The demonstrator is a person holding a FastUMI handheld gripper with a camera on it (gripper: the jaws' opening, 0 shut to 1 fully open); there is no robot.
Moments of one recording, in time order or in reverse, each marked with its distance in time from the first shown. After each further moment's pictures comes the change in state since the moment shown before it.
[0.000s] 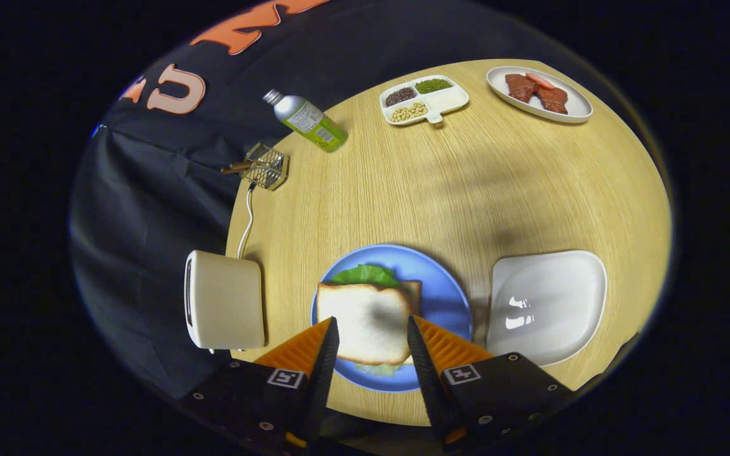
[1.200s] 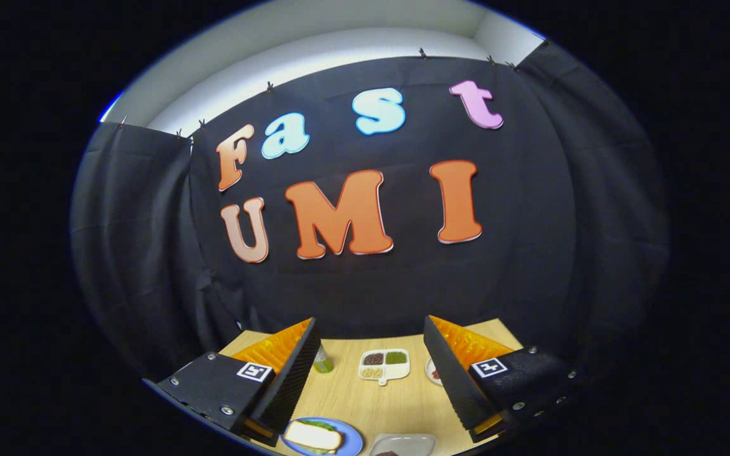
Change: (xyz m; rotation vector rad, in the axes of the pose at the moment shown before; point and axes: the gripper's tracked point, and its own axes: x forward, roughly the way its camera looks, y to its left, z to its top) arm -0.348 0.053 0.215 -0.397 -1.103 -0.145
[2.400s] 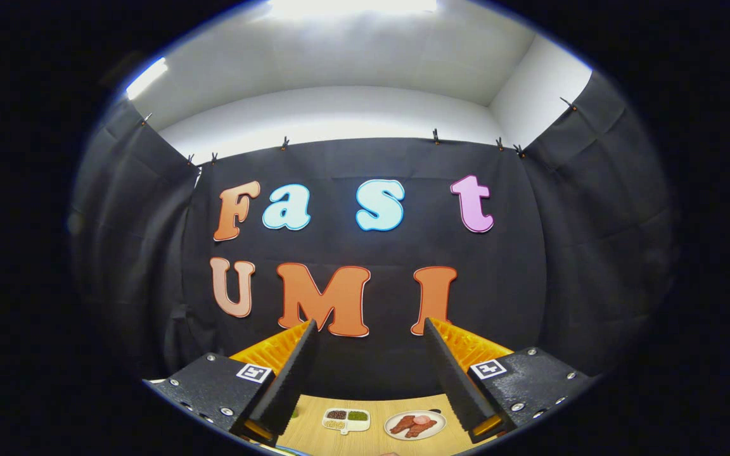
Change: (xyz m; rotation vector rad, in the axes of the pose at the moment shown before) arm -0.032 0.018 0.125 -0.143 -0.310 -0.066
